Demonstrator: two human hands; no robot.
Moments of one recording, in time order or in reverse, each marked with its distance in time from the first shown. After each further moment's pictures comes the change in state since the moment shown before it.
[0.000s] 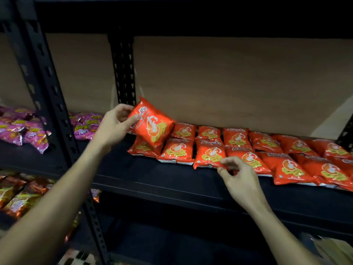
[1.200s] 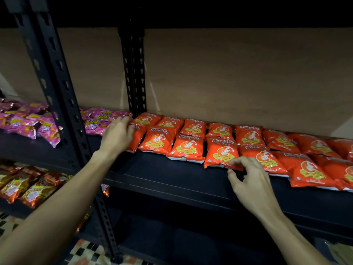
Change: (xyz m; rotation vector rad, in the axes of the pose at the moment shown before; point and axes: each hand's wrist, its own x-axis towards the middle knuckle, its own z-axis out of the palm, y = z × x) left_hand 0.026 -0.090 -0.018 0.837 0.103 0.123; right_hand -0.003 -0.003 0.008 -0.245 -0.002 -0.191
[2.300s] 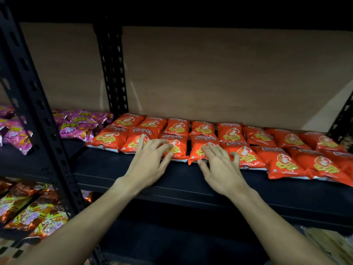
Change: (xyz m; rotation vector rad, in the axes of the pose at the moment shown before) left_hand -0.080 0.108 0.034 -0.045 -0.171 0.457; right_hand 0.029 -0.013 0.013 -0.518 -0.274 -0.039
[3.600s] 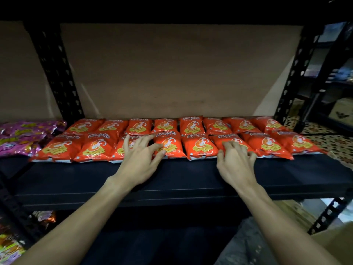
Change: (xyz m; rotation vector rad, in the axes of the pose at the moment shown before) left_hand 0.037 0.068 0.025 -0.028 -0.118 -0.003; right_hand -0.041 0.099 -0.026 0.014 0.254 0.432
